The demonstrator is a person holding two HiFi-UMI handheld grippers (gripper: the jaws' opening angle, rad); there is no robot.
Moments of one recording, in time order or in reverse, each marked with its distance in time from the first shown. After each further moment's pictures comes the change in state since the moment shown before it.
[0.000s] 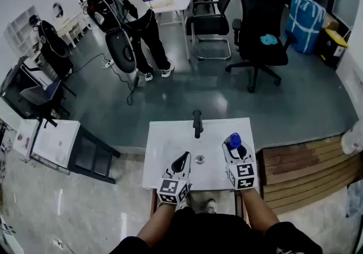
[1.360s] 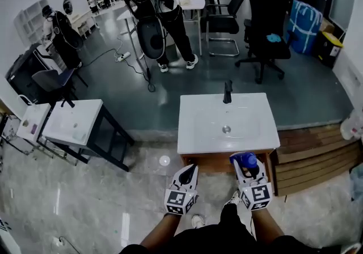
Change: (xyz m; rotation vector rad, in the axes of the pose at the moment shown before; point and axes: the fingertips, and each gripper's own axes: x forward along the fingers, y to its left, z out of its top) left arm -0.291 0.023 -0.066 -0.015 0.003 -0.057; right arm -0.211 0.257 -0.005 -0.021 -0.137 0.018
